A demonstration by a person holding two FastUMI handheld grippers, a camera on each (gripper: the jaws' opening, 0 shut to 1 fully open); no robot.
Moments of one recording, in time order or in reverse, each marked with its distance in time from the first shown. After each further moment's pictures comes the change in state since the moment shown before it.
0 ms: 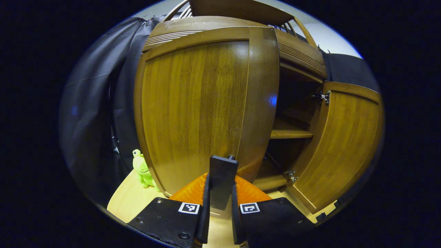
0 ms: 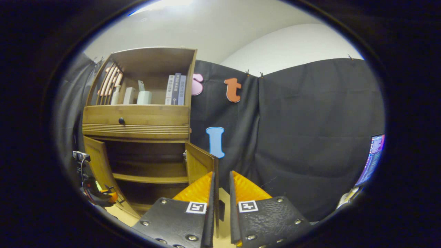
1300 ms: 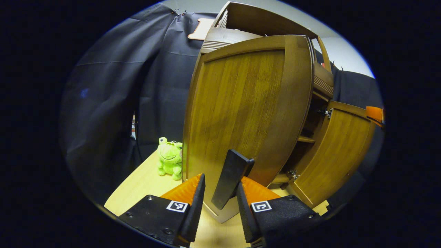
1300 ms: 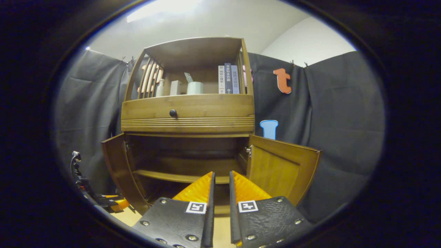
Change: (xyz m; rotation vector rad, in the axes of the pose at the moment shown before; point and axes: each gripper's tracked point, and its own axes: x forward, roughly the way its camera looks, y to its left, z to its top) left arm -0.005 0.010 0.004 -0.109 -0.025 0.026; right arm 0.022 0.160 -0.030 0.027 0.059 0.381
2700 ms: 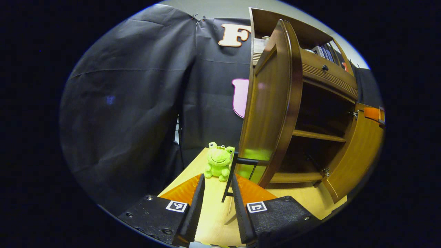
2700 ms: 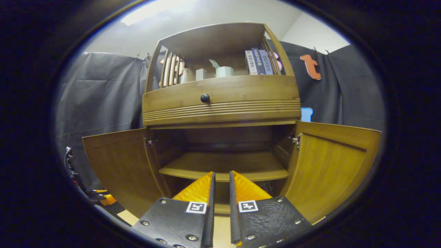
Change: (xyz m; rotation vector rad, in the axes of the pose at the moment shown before) left arm -0.063 0.133 0.021 0.019 -0.027 0.270; right arm 0.050 0.088 -0.028 0.044 0.079 0.212
